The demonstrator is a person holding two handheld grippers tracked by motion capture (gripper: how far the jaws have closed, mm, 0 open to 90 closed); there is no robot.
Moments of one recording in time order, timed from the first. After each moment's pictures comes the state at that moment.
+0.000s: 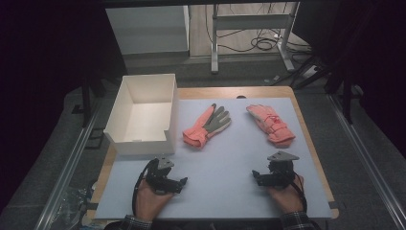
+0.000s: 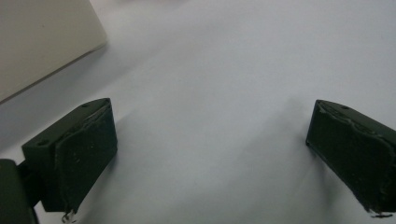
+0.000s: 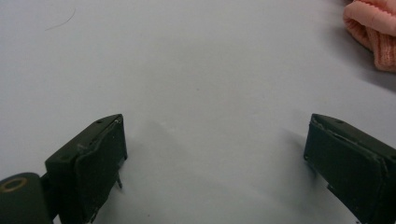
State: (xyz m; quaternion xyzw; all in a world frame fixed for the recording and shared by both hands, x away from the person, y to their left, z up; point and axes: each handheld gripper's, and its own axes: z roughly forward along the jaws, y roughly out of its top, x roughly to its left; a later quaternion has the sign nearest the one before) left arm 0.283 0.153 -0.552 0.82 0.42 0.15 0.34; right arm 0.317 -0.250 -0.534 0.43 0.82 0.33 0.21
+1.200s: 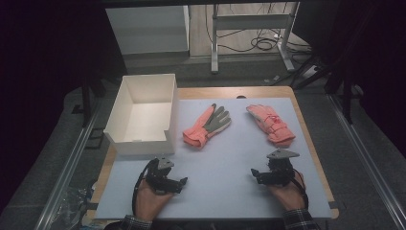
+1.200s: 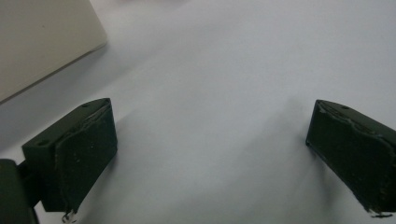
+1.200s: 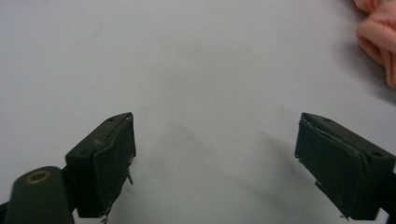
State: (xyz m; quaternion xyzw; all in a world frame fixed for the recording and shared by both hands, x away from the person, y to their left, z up) left arm 0.283 0.153 -0.552 0.82 0.42 0.15 0.34; right arm 0.318 -0.244 -0.520 0.42 0.82 0.34 0.18
